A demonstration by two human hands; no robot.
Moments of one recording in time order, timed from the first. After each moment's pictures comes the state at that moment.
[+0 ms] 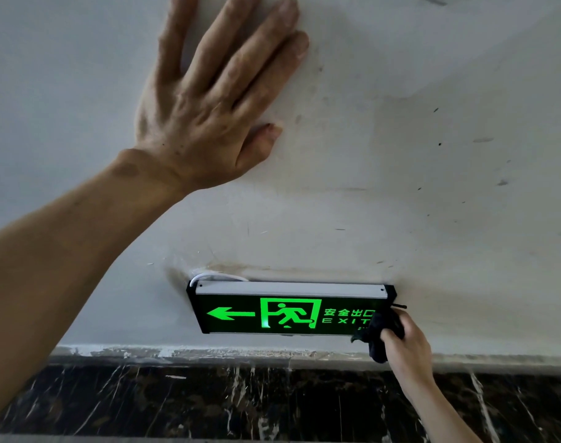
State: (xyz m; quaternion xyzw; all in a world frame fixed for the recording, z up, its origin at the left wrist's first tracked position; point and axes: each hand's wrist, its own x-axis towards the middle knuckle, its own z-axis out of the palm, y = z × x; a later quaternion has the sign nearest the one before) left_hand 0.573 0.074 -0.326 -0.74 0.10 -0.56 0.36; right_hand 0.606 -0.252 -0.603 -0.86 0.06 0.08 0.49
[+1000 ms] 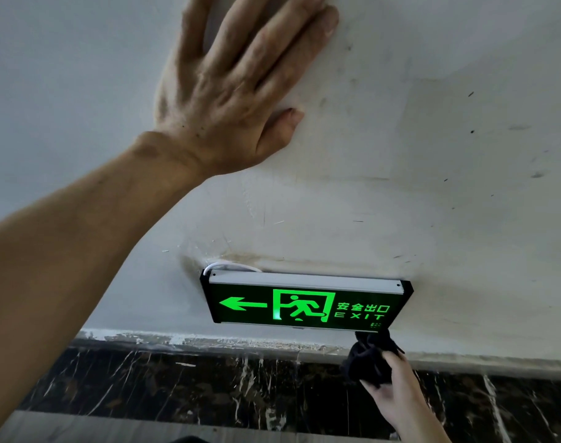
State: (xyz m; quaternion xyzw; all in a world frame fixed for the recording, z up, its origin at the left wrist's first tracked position) left_hand 0.567 0.071 -0.324 -0.77 0.09 -0.54 0.33; right_hand 0.577 -0.243 -0.664 -0.48 0.34 0.25 0.77
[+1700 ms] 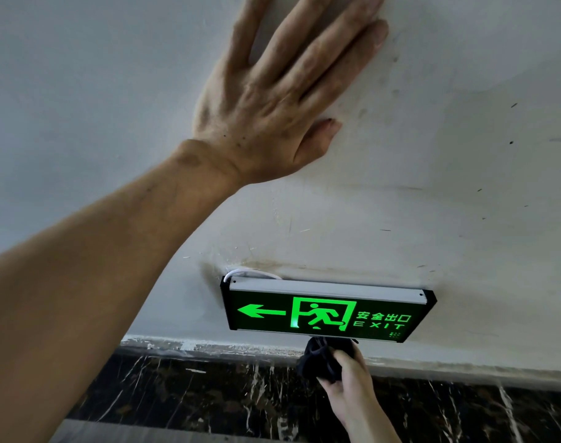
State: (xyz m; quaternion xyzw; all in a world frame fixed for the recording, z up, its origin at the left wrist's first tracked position) left_hand 0.568 0.070 -0.323 -0.76 0.10 -0.55 0.34; right_hand 0.536 -0.143 -0.654 -0.44 0.30 0.27 0.80
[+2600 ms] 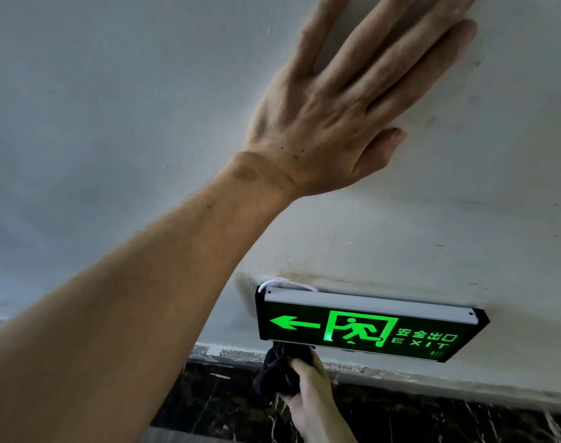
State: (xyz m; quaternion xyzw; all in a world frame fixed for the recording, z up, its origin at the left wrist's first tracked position) left_hand 0.566 0.067 -0.323 -0.77 0.11 -0.55 0.31; right_hand 0.484 -0.043 -0.640 -0.47 0.26 0.38 0.75
